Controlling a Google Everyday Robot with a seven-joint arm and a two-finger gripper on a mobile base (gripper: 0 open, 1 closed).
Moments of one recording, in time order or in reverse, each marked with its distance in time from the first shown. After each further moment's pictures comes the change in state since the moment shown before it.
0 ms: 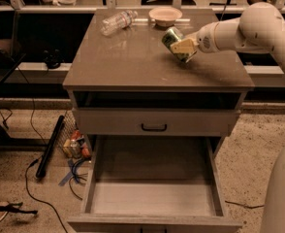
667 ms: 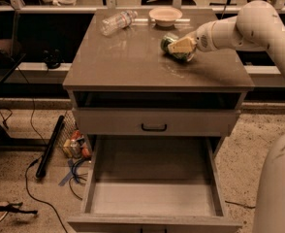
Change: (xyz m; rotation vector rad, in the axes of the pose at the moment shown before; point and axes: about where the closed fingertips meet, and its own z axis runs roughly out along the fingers) arm -0.003 0.000 0.009 -0.012 0.012 0.009
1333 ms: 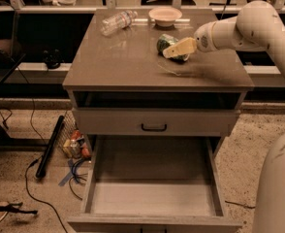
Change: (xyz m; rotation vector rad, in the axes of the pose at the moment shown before) arm 0.003 0.000 0.000 -0.006 0.007 0.006
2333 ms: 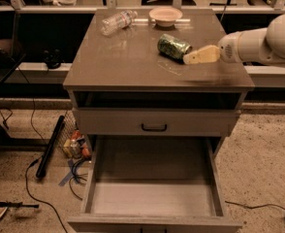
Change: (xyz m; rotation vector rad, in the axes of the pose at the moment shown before) arm 0.039 -0.014 -0.070 0.116 -0.010 0.102
